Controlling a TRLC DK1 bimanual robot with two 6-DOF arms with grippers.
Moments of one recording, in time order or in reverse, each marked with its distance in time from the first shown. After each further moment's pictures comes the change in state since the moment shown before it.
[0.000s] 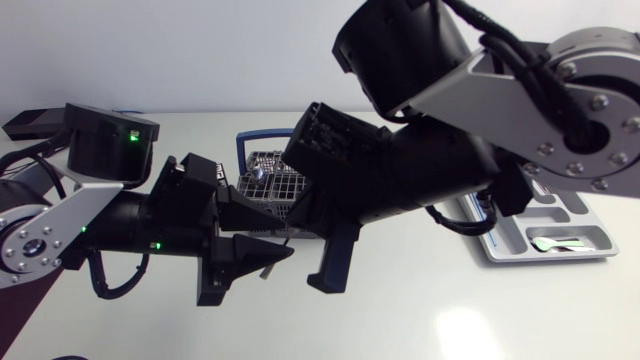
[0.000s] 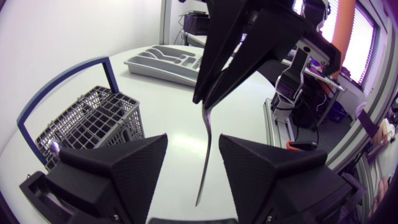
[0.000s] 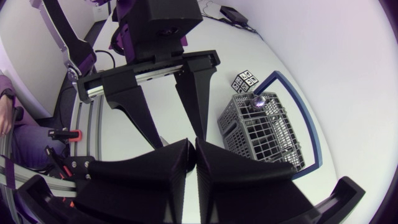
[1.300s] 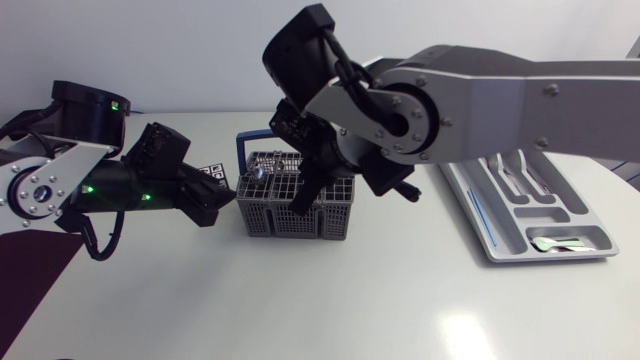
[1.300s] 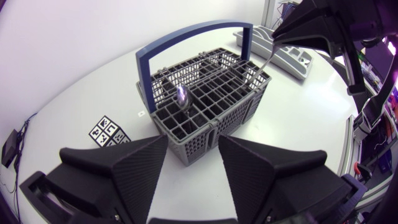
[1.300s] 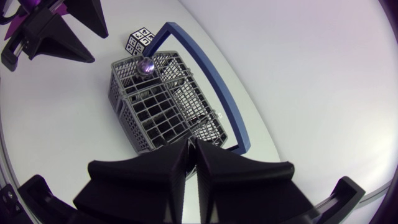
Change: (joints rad) left arm 0.240 0.107 0.087 -0.015 -0.391 -0.068; right arm -0.024 0.275 0.159 0.094 0.654 0.043
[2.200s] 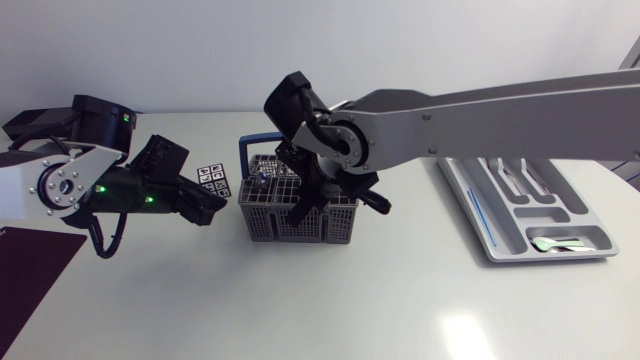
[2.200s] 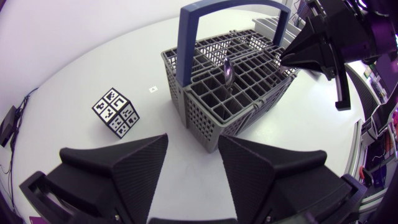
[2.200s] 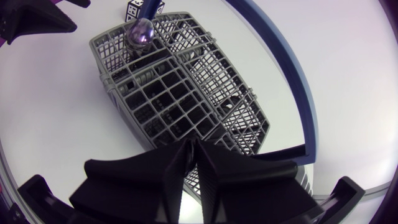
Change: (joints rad) left arm 0.085 0.119 0.008 0.002 -0.007 0.001; right arm -0.072 0.211 0.050 -0.026 -0.102 0.134
